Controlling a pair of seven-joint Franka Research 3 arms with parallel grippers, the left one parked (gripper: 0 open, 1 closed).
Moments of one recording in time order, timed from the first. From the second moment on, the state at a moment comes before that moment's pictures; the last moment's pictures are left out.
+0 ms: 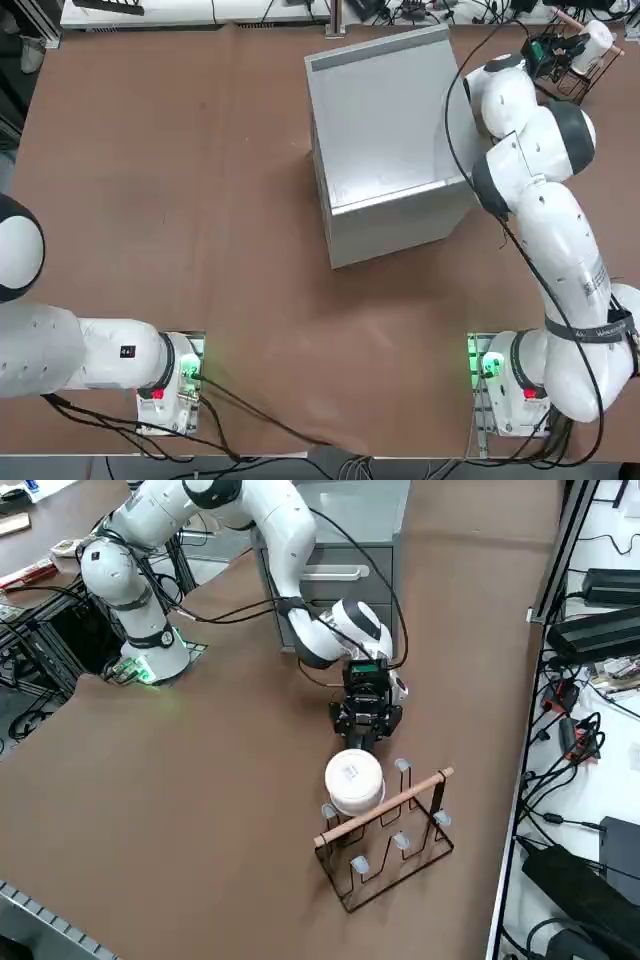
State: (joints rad) arm 0.69 1.08 -0.85 -1.63 -1.26 2.09 -0.67
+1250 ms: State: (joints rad) arm 0.68 1.04 -0.86 -1.55 -1.24 2.09 -0.75
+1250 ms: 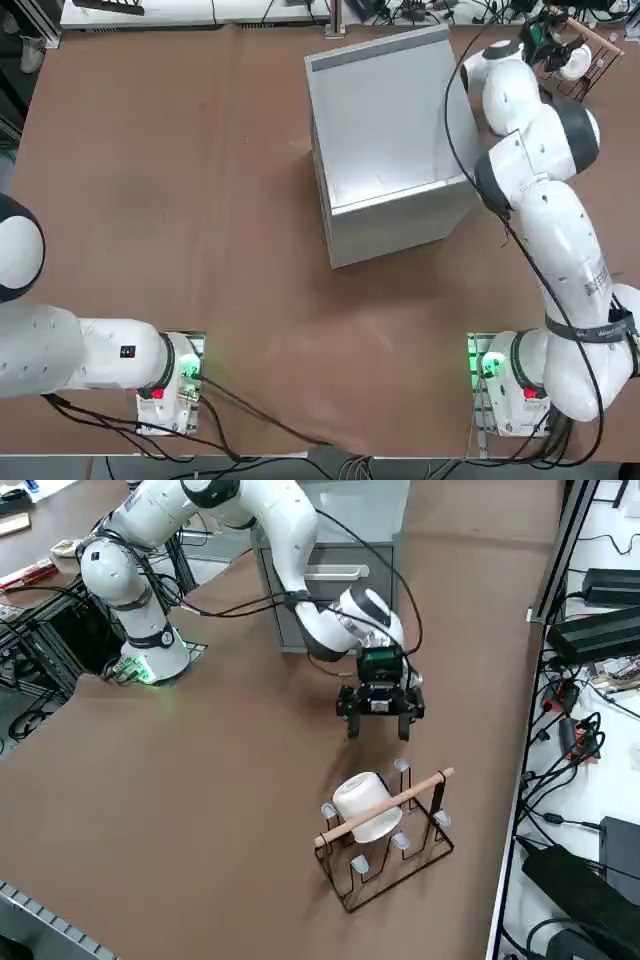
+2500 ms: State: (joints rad) arm 0.66 0.56 -0.87 -1.53 -0.65 2.00 -1.11
